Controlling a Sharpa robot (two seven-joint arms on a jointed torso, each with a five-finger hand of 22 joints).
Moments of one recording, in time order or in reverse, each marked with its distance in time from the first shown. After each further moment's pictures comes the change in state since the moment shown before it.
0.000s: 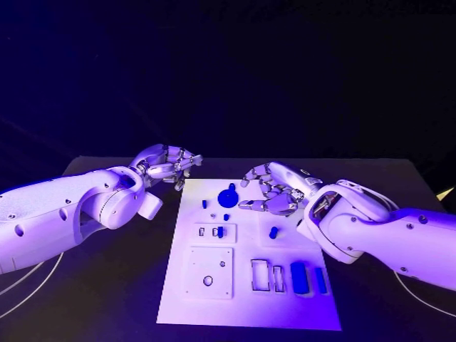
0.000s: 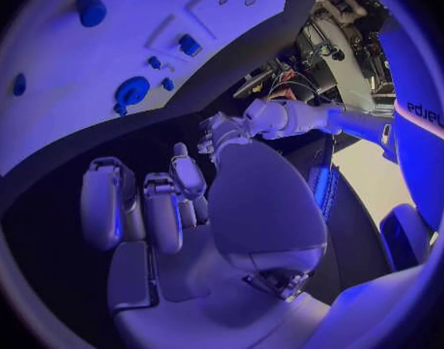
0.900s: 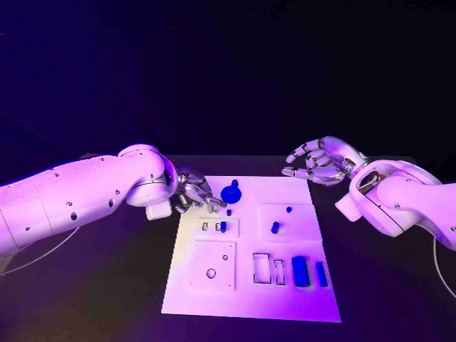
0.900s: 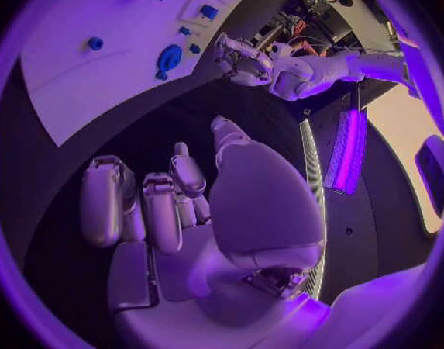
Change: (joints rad) left arm 0.097 0.188 -0.050 -0.071 -0.475 0.470 -0.640; left_hand -0.162 0.059 -0.093 0.006 -0.004 -0.007 -0.031 0.100 0.100 0.115 -0.027 0.207 0.238 0.042 -0.021 0.077 0.087 -0.023 0.125 -0.026 0.139 0.237; right arm 0.057 -0.135 0.004 -0.080 0.384 0.047 0.062; right_hand -0.030 0.010 -0.025 0.000 0.140 -0.007 -0.004 0.038 -0.002 -0.013 -0.012 -0.015 -0.028 0.000 0.000 -0.014 0.000 0.000 -0.007 -0.007 -0.026 0.000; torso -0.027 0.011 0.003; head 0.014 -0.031
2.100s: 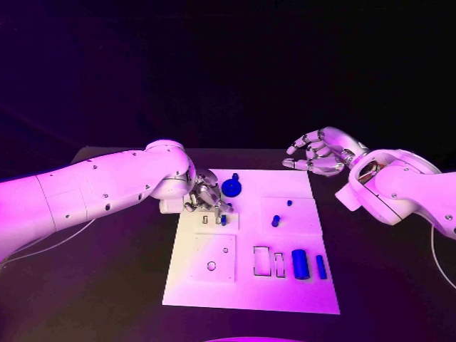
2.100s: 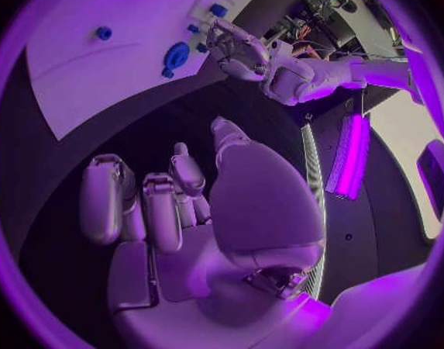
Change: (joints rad) left arm 0.009 0.127 -0.049 -0.104 -0.048 0.106 -0.050; left_hand 0.002 0.020 -0.003 -0.003 0.004 -0.011 0.004 0.000 0.010 -0.023 0.002 -0.017 -0.027 0.000 0.000 0.004 0.000 -0.015 0.007 0.000 0.008 0.013; right arm 0.004 0.022 0.000 -0.036 -0.035 0.018 -0.004; right_hand -0.005 0.005 0.000 0.000 0.010 -0.007 0.000 0.000 -0.002 -0.010 0.003 -0.008 -0.012 0.000 0.000 -0.004 0.000 0.000 -0.007 0.000 -0.020 0.000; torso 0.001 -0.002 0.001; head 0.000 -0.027
